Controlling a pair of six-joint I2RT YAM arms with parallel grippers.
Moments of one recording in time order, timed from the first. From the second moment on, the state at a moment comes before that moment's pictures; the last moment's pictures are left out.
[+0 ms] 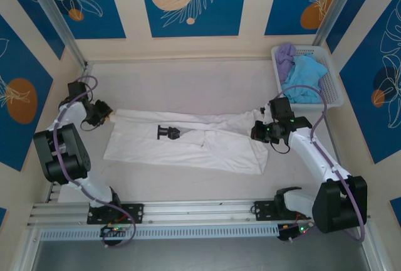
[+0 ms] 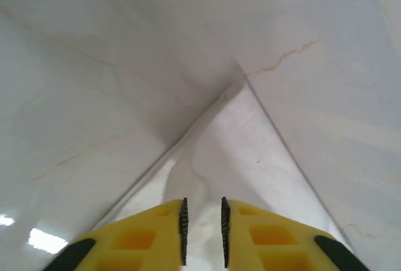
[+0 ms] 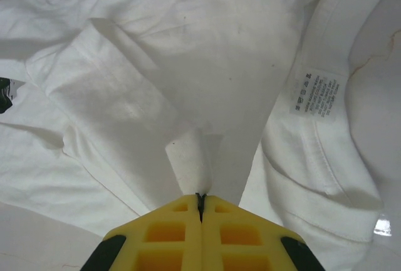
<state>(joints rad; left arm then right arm) 0.31 1.66 1.13 -0.59 0.27 -0.61 0.15 1.16 0.81 -0.78 -0.29 0.36</state>
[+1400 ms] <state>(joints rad) 0.15 2.09 1.55 -0.84 0.08 -0.53 0.09 2.01 1.46 -0.84 -0.18 0.59</state>
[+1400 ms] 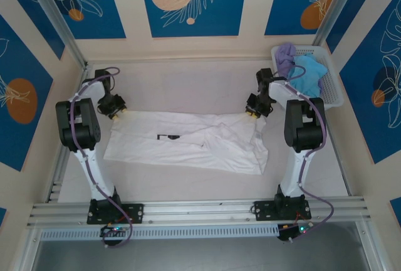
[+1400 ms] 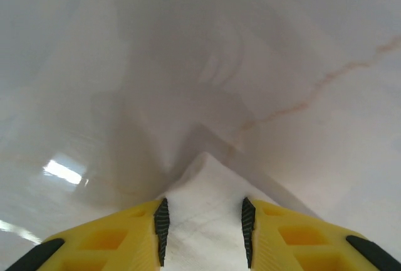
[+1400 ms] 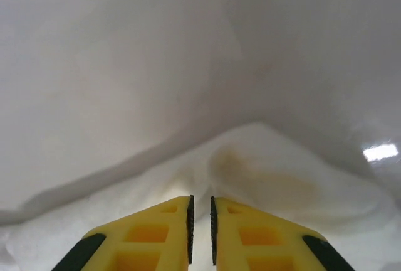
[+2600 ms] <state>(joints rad) -0.24 1.99 1.65 -0.86 0.24 -0.60 0.25 1.68 1.22 -0.79 -0.20 0.62</state>
